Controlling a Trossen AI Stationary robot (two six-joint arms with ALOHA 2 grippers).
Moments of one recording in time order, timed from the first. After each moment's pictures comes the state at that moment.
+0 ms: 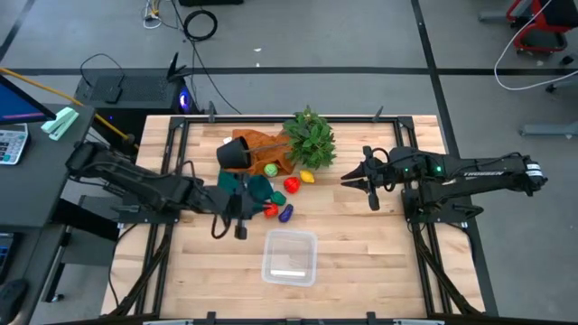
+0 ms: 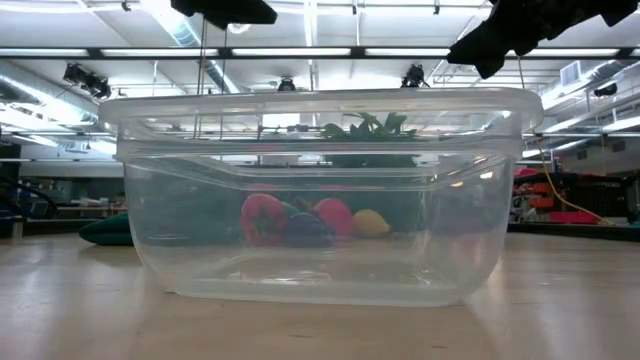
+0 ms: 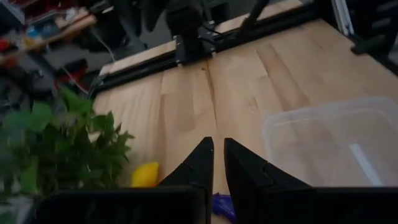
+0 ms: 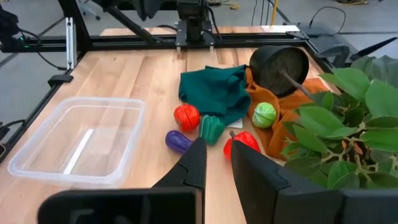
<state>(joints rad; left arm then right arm) -0.31 1.22 0.84 -0.01 -0.38 0.18 -0.05 0.76 0.63 -0.24 -0.05 -0.01</state>
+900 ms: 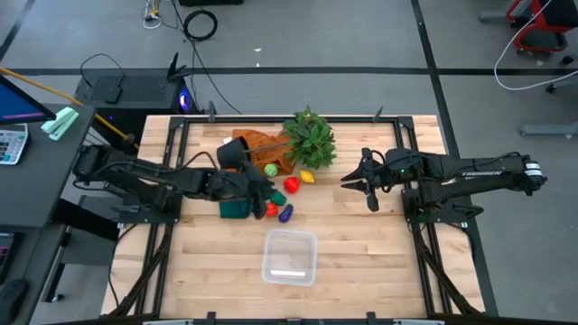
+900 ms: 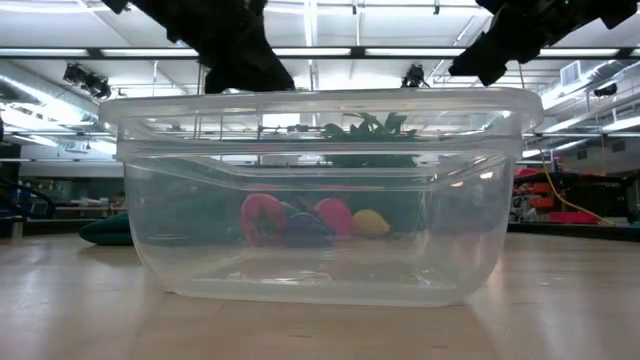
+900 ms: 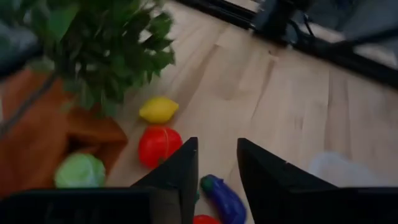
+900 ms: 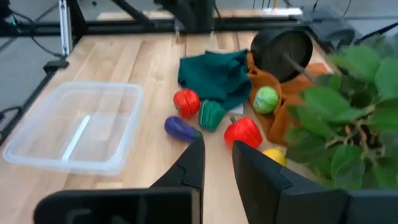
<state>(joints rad) -0.13 1.32 0.84 -0.06 -0.37 -0.48 -0.05 0.78 0.63 -0.29 -0.05 -0.01</state>
